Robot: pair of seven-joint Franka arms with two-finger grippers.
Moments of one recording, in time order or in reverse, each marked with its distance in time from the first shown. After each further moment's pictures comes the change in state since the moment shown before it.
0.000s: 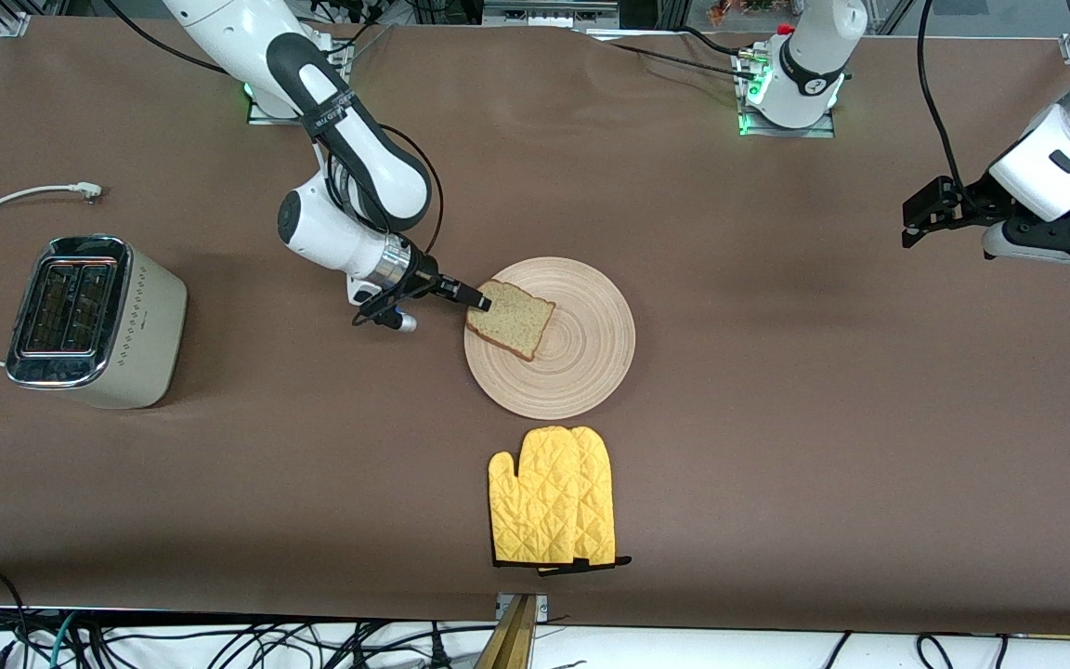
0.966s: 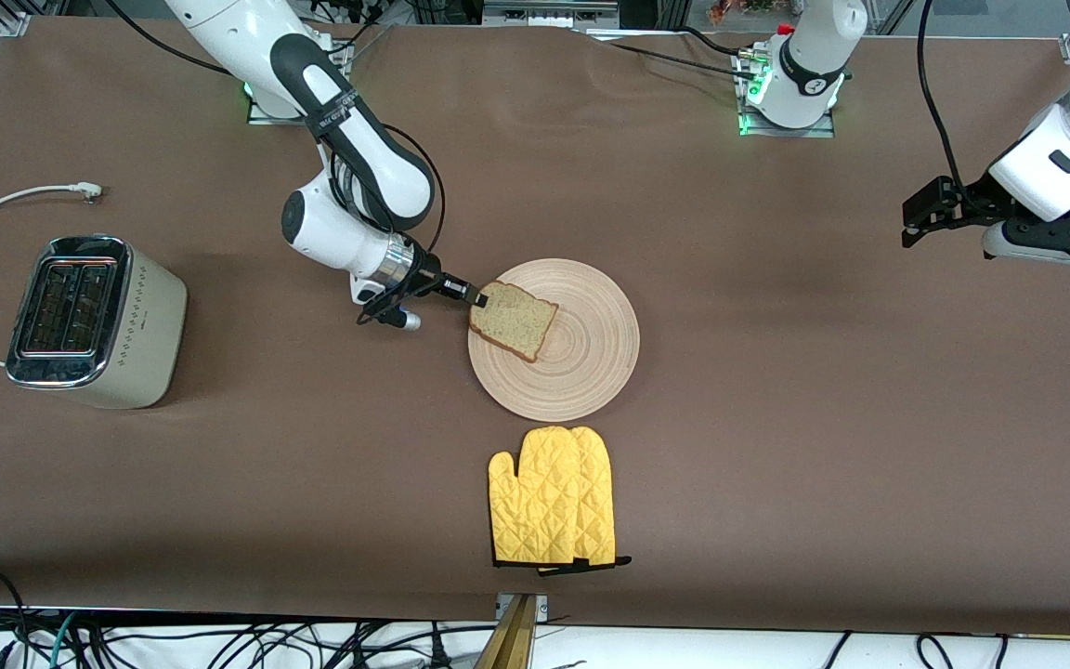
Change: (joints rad) left arm 0.000 0.000 0.000 0.000 0.000 -0.001 0.000; right arm 0.004 0.007 0.004 0.000 0.000 0.000 -0.010
